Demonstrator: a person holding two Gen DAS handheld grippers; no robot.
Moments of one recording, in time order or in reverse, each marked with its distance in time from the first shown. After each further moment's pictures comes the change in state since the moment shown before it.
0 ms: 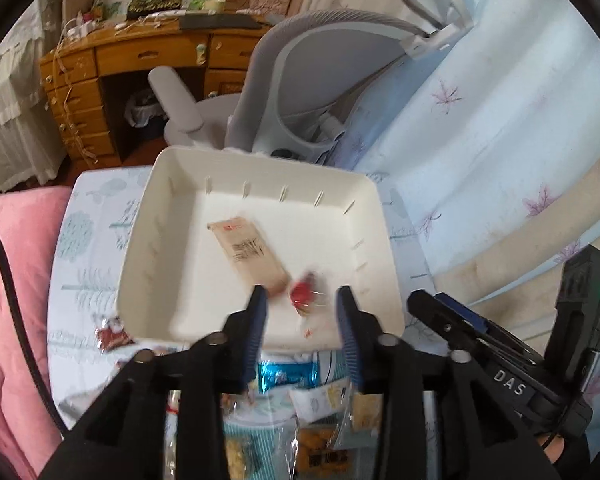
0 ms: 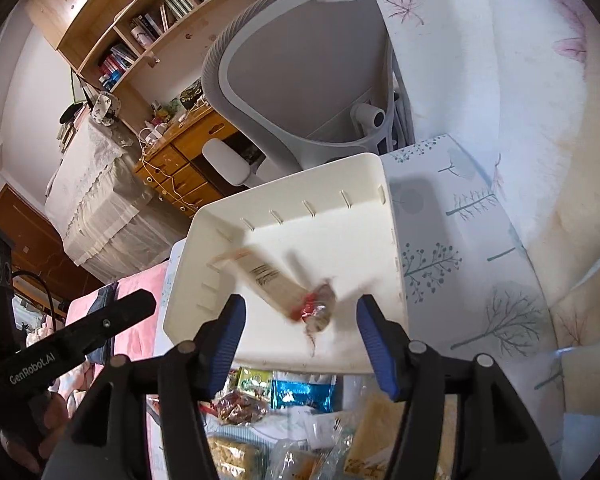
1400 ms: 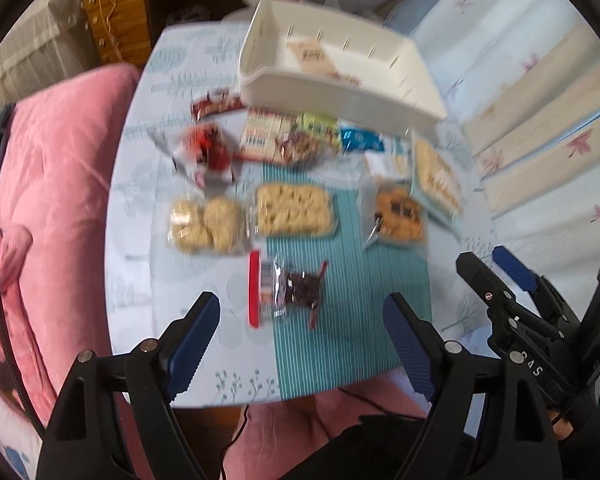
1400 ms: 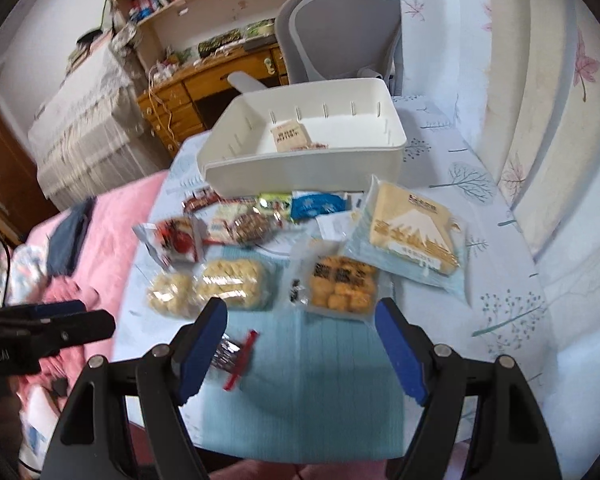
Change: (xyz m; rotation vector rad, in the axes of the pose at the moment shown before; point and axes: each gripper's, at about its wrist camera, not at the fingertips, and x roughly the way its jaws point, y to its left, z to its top) left arm -0.097 0.090 -0.228 -0.051 0.266 0.060; right arm -0.093 0.076 -0.224 -0.194 0.034 -0.203
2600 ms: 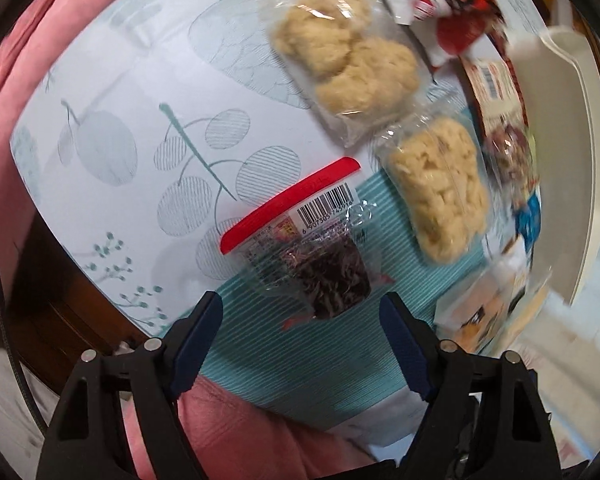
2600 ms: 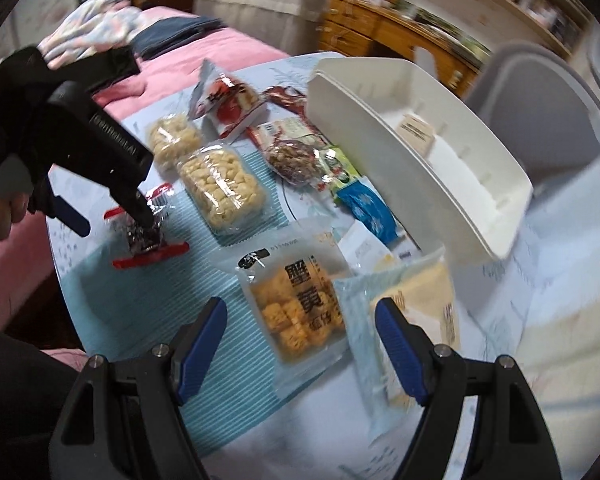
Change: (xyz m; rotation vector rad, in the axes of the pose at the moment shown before) left arm 0.135 0.060 -0.068 -1.052 0.240 -0.023; right arm 0.076 -0.004 0.016 -0.922 0.133 0.121
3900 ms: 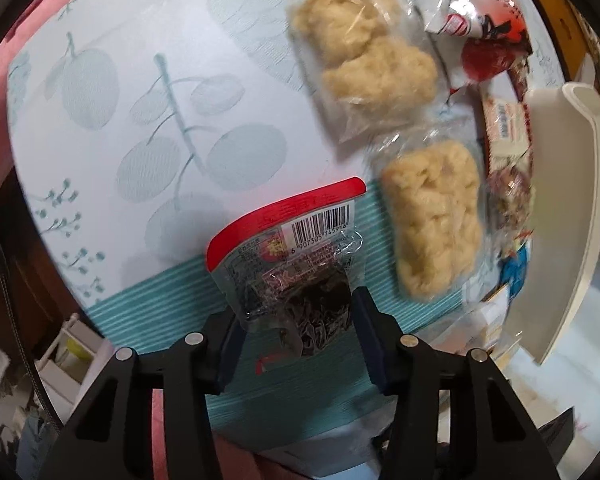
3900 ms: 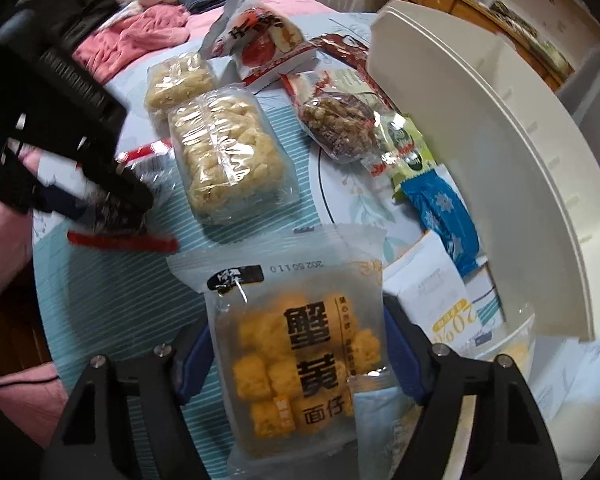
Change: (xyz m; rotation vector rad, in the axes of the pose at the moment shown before) left arm 0.024 0.004 -0.026 -0.184 -0.055 -0.075; right arm 0.091 -0.011 0.019 -0.118 0.102 0.182
